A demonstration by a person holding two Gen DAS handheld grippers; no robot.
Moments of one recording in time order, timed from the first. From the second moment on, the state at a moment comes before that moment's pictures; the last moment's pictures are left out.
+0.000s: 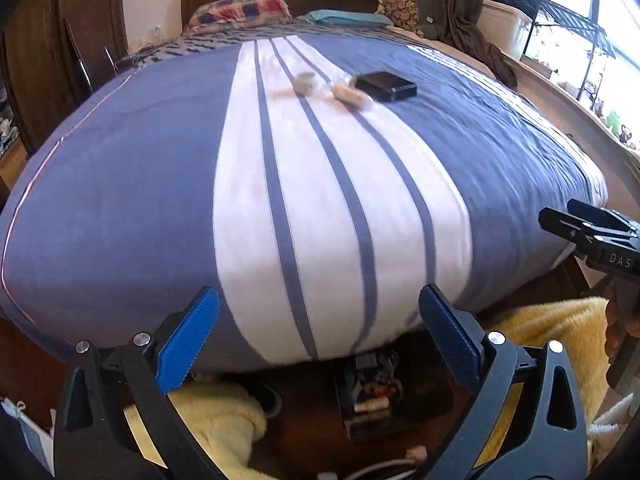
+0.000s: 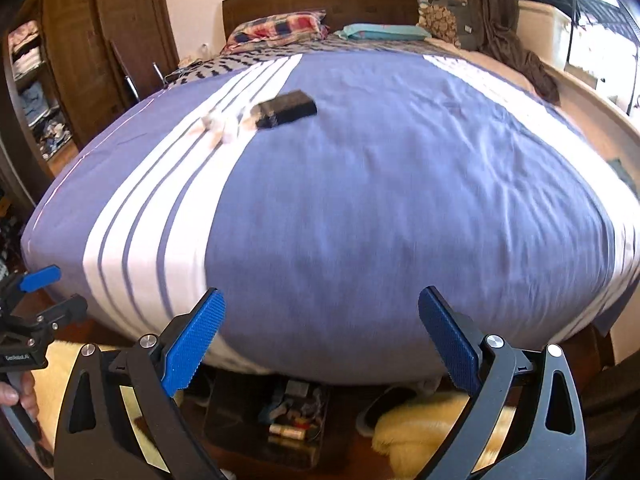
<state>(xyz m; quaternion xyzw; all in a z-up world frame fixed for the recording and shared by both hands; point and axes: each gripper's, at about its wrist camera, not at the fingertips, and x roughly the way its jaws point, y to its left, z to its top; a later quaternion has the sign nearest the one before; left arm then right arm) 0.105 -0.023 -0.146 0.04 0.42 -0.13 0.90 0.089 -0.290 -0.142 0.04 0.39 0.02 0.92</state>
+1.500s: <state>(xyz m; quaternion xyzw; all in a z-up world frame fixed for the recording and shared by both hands) 0.337 -0.124 -0.159 0.02 0.46 -0.18 0.87 0.352 -0.297 -0.131 0.01 0.42 0.04 0.91</state>
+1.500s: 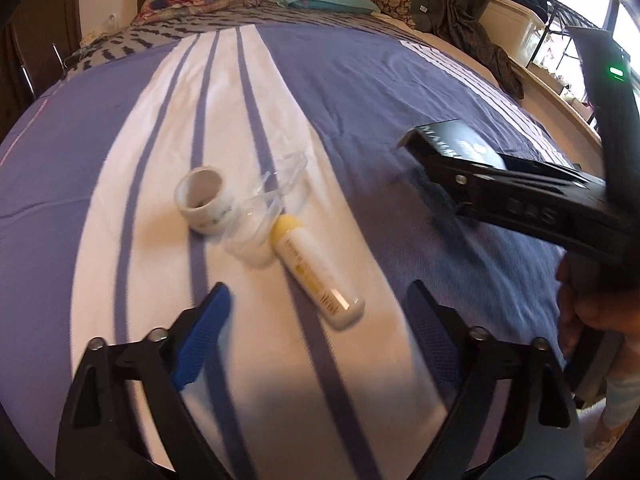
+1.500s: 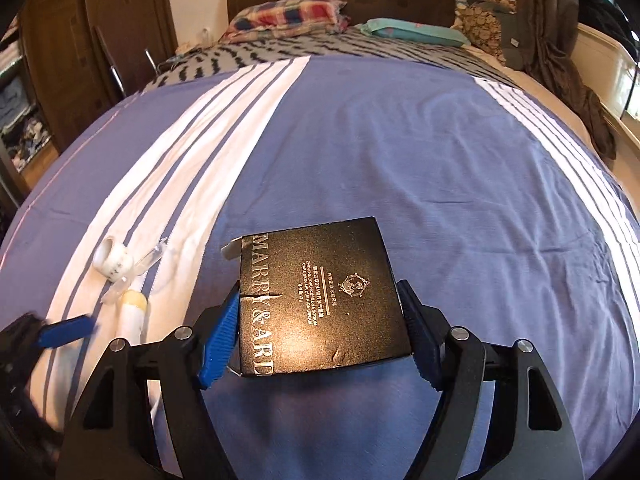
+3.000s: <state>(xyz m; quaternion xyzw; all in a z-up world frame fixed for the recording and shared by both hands) 0.052 -0.065 -0.124 0.02 0.39 -0.22 0.89 0.040 -0.280 -0.114 0.06 0.35 0.07 0.93</state>
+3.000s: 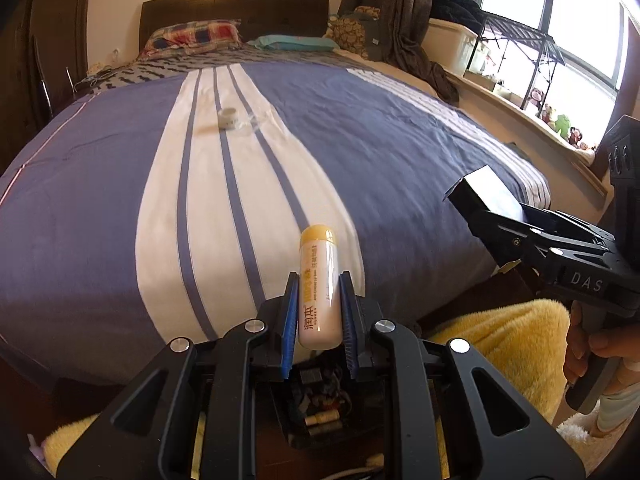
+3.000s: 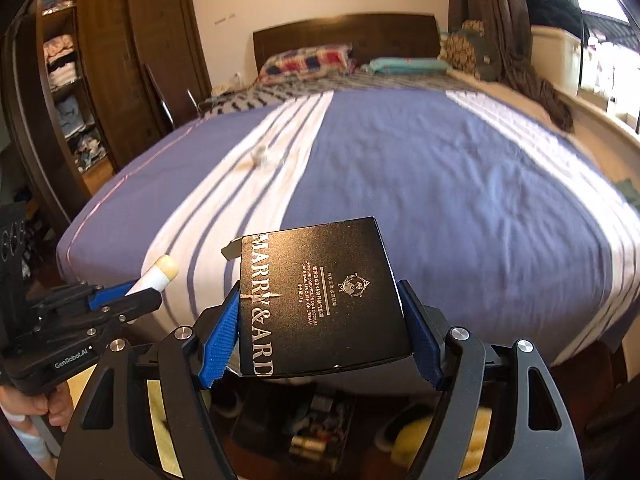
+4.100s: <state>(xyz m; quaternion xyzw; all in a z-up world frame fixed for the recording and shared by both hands) 0.058 -0.074 -0.338 0.01 0.62 -0.23 0.75 0.057 -0.242 -0.313 0.07 0.59 0.07 0.80</state>
